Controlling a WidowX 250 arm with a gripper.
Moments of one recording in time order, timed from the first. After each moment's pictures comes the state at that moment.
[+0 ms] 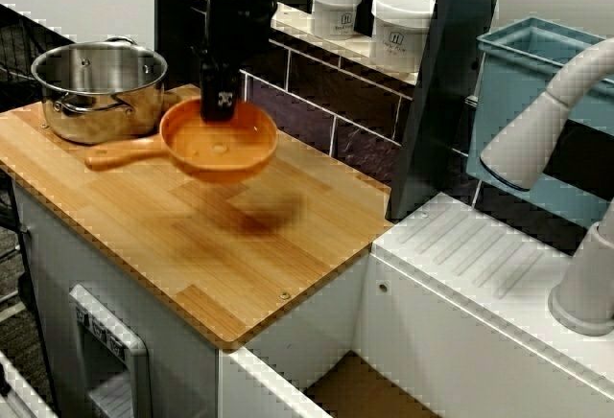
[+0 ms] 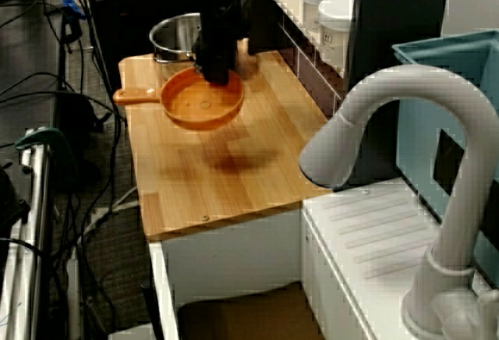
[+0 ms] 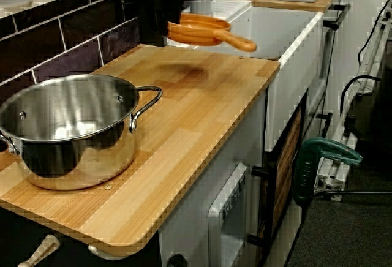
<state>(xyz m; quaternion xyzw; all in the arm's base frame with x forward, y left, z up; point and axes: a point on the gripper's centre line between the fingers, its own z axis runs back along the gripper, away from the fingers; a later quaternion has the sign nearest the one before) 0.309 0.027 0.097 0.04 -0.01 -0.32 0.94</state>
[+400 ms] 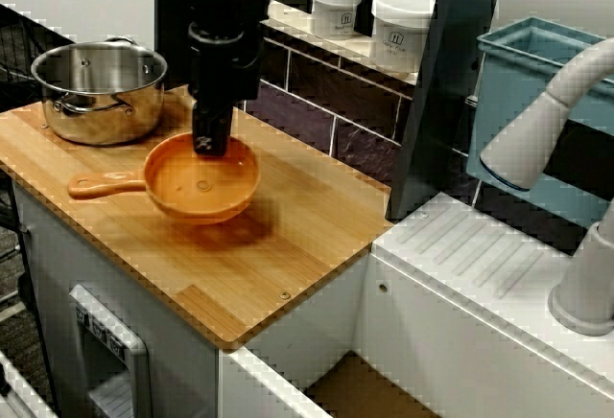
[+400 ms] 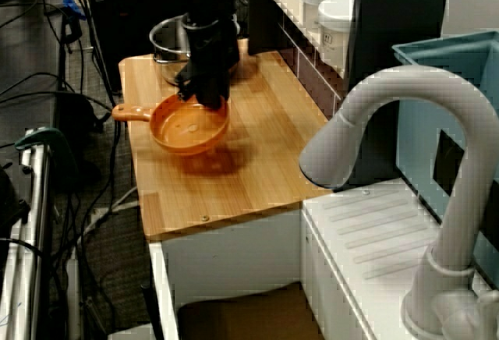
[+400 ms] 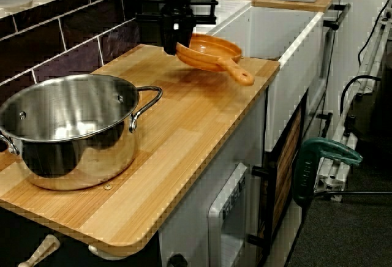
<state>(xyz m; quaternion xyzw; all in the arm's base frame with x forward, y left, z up) 0.297 0.026 0.076 0.07 -0.04 -0.44 0.90</state>
